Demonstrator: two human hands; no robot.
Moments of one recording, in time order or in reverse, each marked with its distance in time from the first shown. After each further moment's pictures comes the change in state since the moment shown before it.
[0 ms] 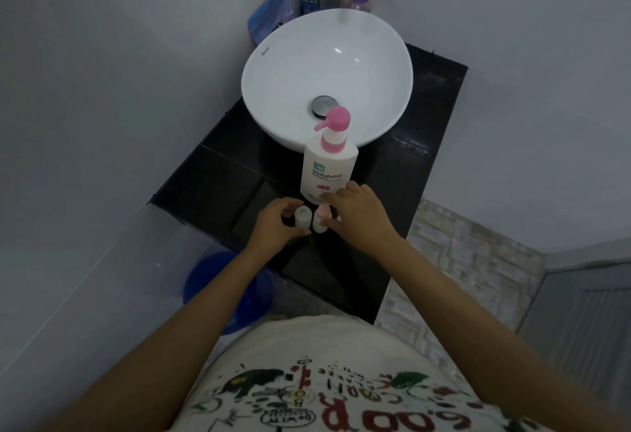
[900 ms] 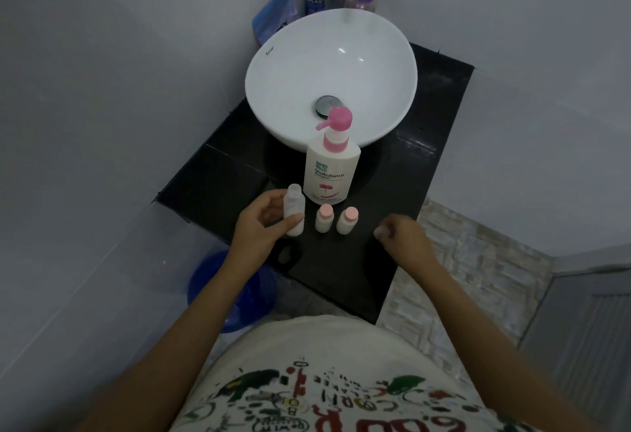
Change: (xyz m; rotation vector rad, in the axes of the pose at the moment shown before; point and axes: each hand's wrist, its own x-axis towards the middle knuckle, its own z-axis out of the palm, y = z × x) left_hand -0.046 0.058 -0.026 -0.391 0.101 0.016; right_hand -0.058 0.059 0.033 0.476 -0.123 0.692
